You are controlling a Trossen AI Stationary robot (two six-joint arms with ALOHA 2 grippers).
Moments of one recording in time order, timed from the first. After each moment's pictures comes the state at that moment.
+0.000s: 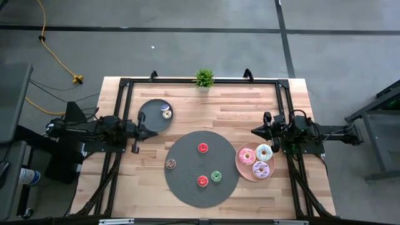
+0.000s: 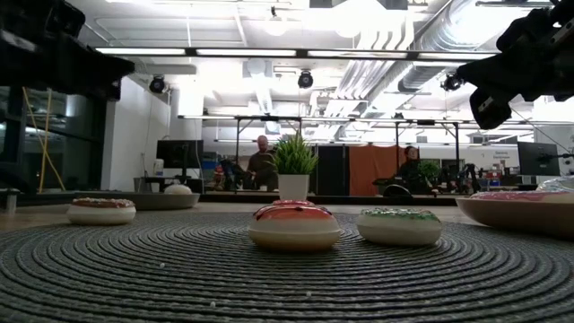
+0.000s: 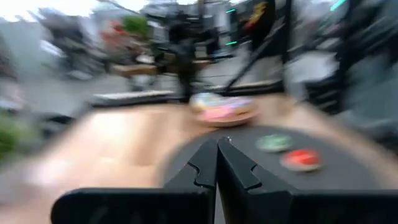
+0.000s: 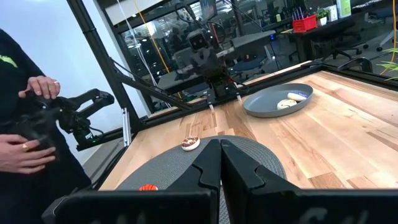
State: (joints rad) left arm -0.09 0.01 0.02 0.01 0.00 0.06; right arm -0.01 0.01 0.01 0.03 -0.04 0.36
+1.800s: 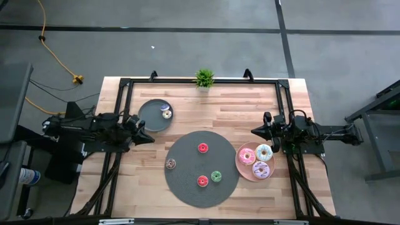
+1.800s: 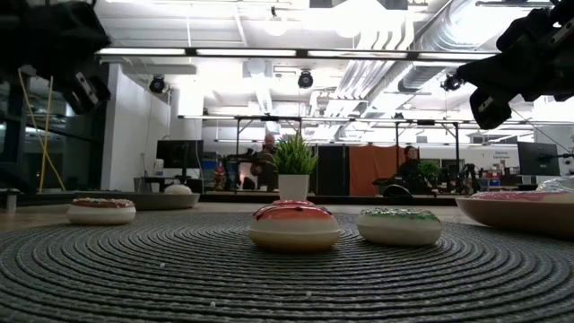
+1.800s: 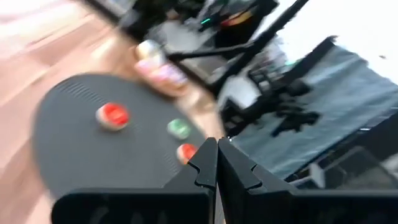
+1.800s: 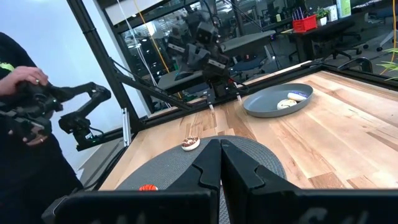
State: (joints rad) left arm -0.09 0.11 0.18 -0.16 0.16 -0.69; right arm -0.01 0.01 0.01 0.03 -0.04 0.36
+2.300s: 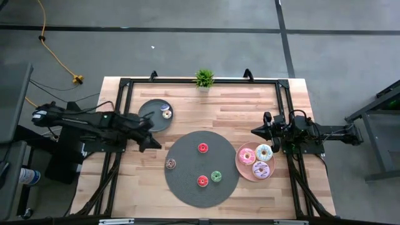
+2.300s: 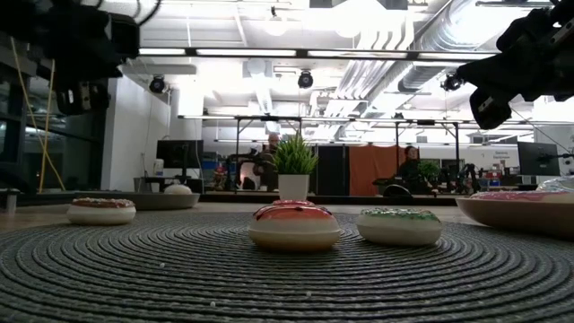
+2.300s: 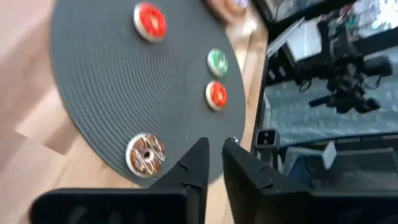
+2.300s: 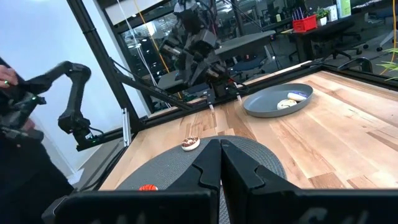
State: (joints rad) left arm -0.09 0.66 0.46 -0.32 0.25 -0.93; right arm -0.01 0.01 0.01 0.03 -0.04 0.36
